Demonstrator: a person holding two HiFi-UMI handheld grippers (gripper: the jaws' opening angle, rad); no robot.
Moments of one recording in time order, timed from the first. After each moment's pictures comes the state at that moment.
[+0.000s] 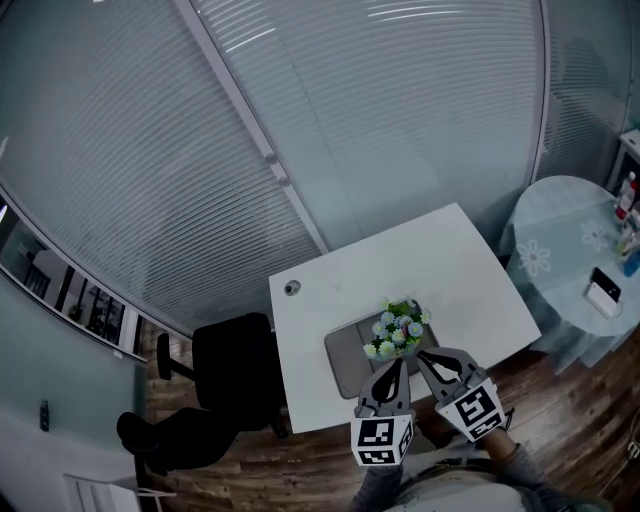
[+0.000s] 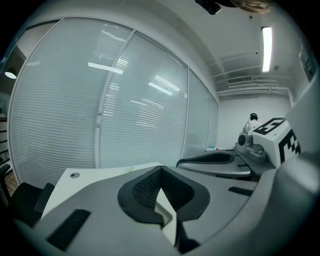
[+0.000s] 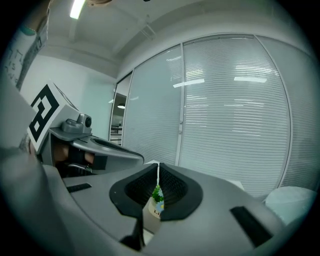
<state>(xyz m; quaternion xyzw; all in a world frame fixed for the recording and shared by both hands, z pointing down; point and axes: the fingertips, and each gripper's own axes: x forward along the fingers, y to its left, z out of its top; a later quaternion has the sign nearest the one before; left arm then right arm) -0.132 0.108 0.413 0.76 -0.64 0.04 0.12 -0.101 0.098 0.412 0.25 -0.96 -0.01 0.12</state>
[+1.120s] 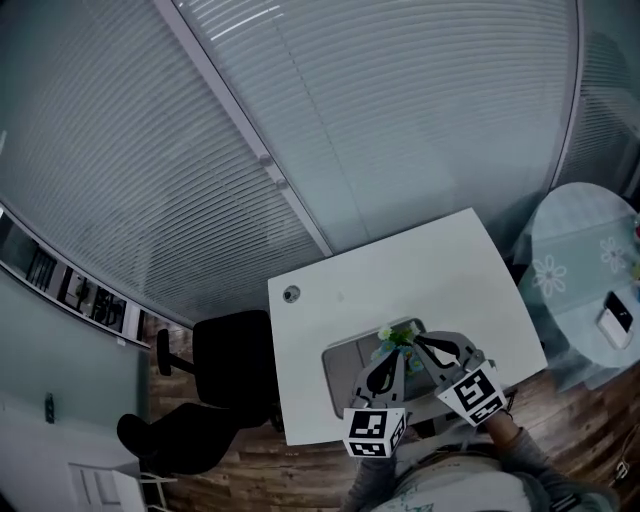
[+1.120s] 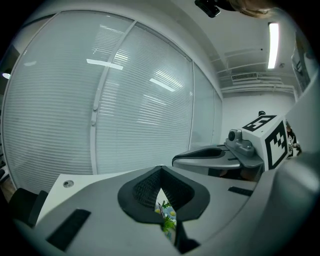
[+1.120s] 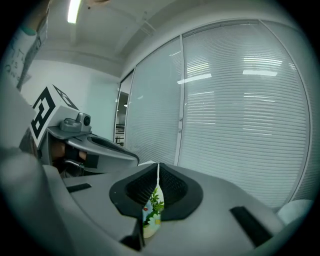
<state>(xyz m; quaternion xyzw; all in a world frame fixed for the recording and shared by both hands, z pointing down) -0.151 0.007 0.416 0.75 -0.64 0.06 0.13 -0.126 -0.016 0.414 0.20 -0.97 -0.02 0.13</state>
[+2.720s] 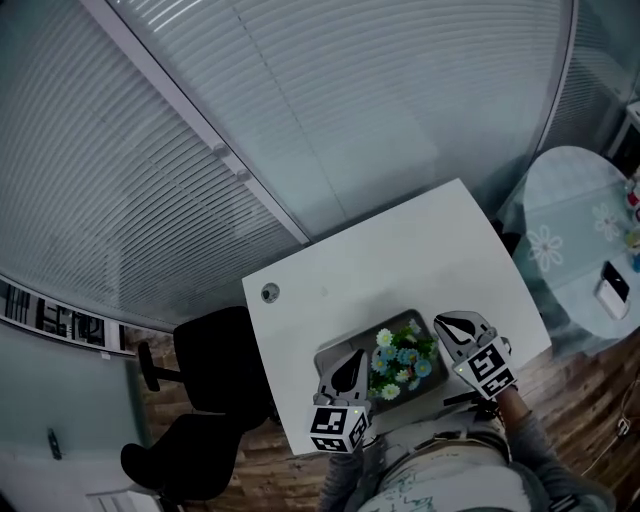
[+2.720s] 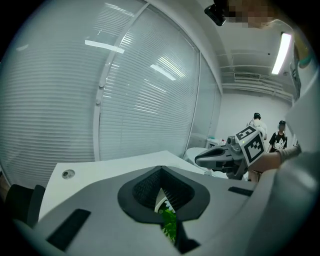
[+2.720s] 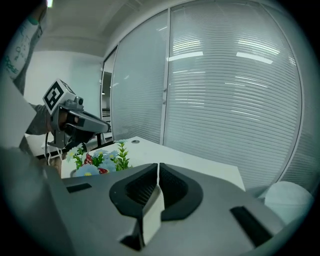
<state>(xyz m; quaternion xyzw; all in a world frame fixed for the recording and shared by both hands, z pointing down) -0.237 -0.011 0.473 0.77 -0.60 0.09 0.19 -0.103 -0.083 0.505 0.26 -0.94 0.03 0.24</state>
